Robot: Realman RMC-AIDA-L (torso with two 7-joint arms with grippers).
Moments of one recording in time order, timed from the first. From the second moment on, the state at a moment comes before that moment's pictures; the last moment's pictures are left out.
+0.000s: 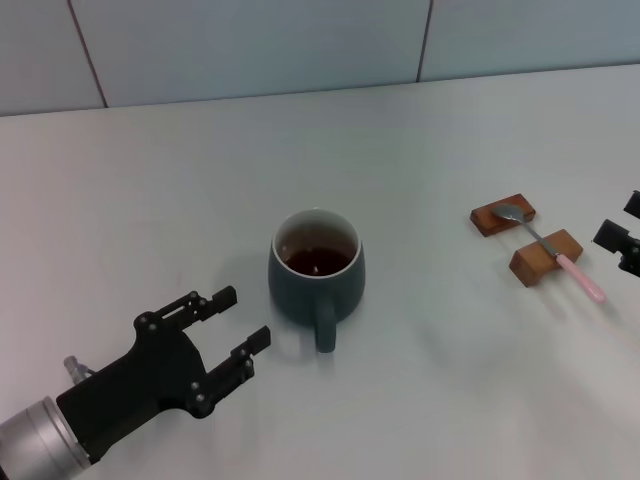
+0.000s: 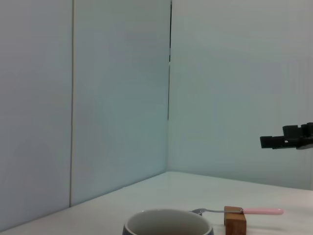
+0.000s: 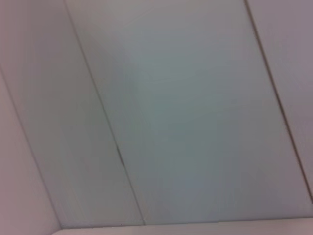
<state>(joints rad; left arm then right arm) -0.42 -2.06 -0.04 -0.03 2.37 1.52 -0.43 0.29 2.05 0.01 -0.54 -2.08 -1.80 1.16</state>
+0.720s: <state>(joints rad) -0.41 -2.07 -0.04 0.03 2.37 1.57 -0.41 0.27 2.04 0.03 -0.54 -2.08 -1.80 1.17</state>
